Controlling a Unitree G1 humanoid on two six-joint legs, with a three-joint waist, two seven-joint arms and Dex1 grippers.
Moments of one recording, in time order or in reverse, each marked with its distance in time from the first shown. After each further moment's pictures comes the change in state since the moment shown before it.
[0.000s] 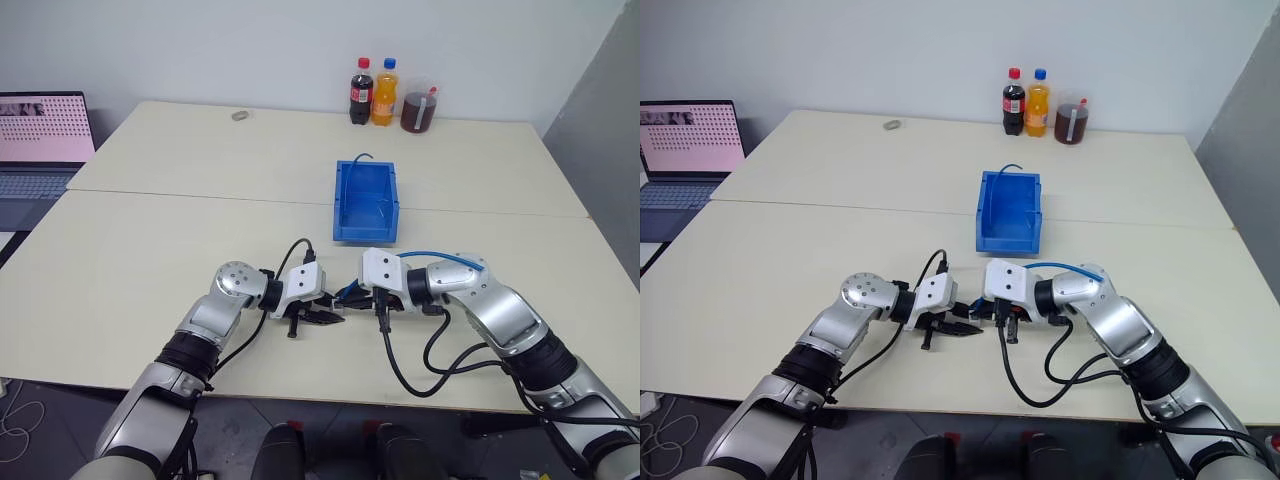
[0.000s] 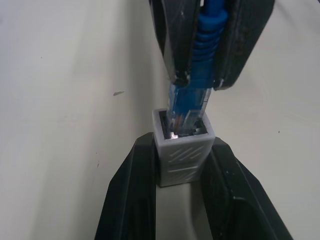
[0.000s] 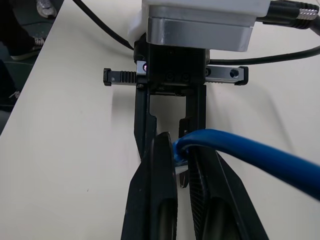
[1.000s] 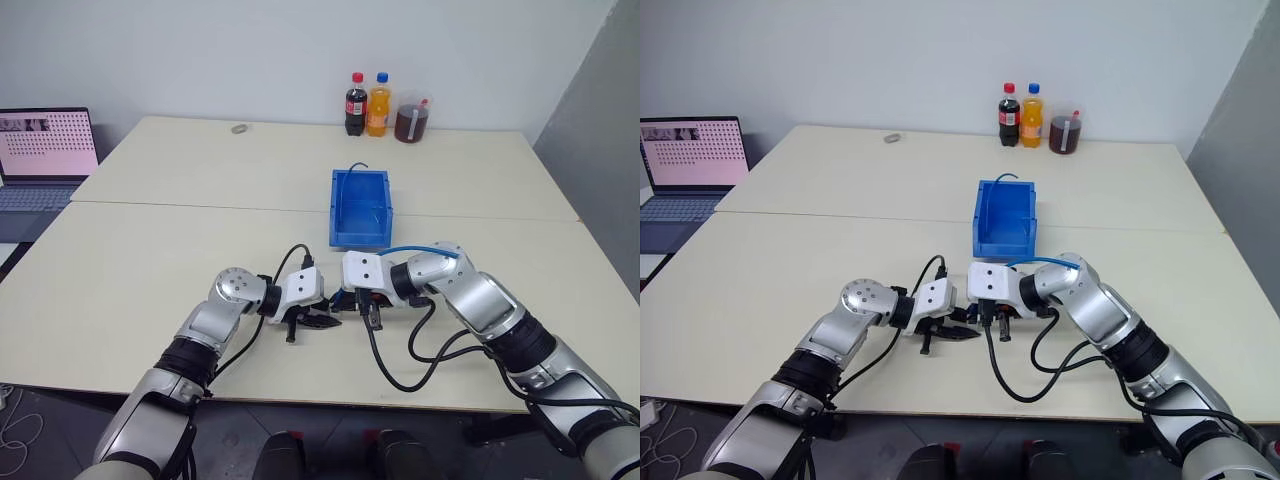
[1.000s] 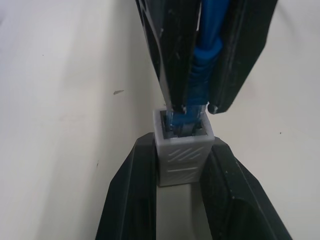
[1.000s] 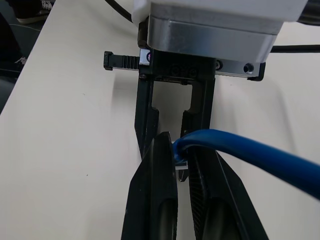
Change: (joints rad) left arm 0.042 -0.001 0.007 -0.011 0.027 0.002 0.040; right arm -0.058 0.059 0.058 0.106 -0.095 0.016 0.059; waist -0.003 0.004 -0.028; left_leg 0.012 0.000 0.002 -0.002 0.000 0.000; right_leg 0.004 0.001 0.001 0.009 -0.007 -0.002
